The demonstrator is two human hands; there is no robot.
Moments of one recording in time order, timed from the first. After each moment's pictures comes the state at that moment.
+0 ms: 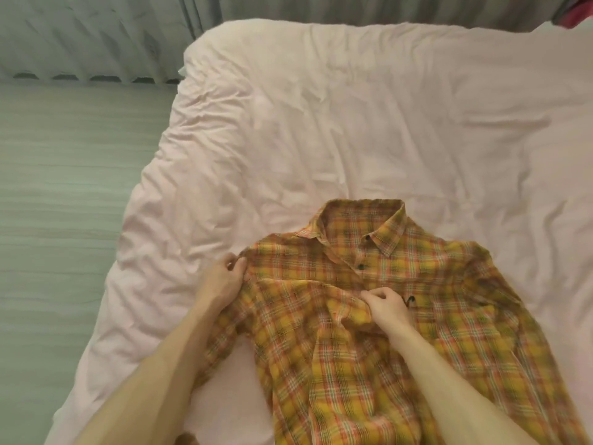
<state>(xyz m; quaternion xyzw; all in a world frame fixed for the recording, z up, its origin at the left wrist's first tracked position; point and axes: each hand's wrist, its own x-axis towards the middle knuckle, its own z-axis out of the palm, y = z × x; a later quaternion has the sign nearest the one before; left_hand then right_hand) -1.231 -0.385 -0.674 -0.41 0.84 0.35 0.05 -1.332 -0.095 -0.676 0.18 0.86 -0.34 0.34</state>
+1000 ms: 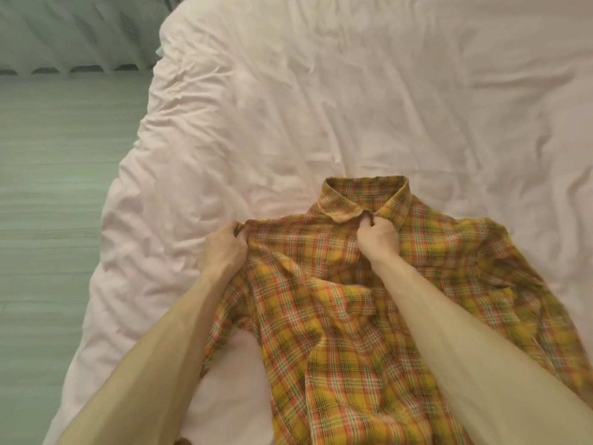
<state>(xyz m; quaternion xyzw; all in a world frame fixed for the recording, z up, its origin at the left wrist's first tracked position) -1.290 -0.394 -0.708 -0.42 0.86 0.28 0.06 -1.418 -0.151 -0.701 0.11 0.89 -0.38 0.22</state>
